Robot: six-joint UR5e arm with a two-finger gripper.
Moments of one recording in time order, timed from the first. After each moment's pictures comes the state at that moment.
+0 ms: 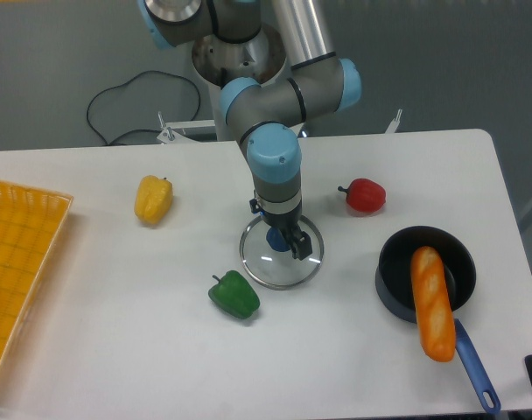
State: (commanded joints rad) arm 2.46 -1.89 -1.95 -0.85 1.63 1.39
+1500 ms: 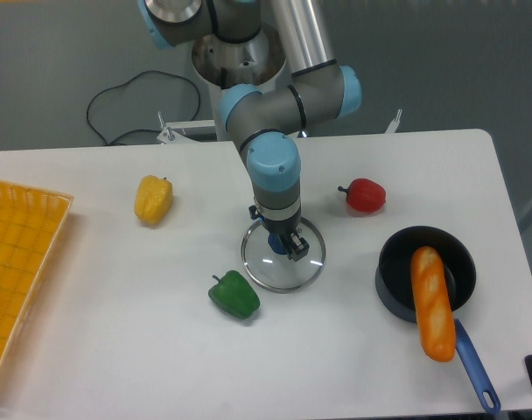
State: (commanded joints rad) arm 2.45 -1.91 -1.91 -0.86 1.63 1.38
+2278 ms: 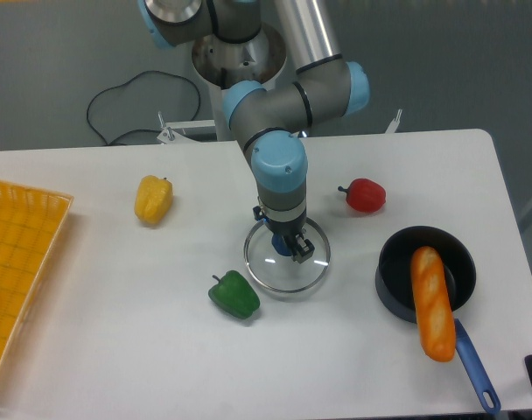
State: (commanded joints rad) arm 2.46 -1.90 -1.78 -1.05 1.63 1.40
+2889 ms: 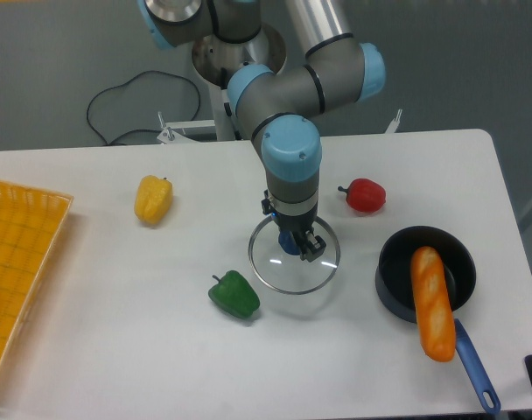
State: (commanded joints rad) arm 2.48 -1.86 -1.70 -1.12 1.60 1.40
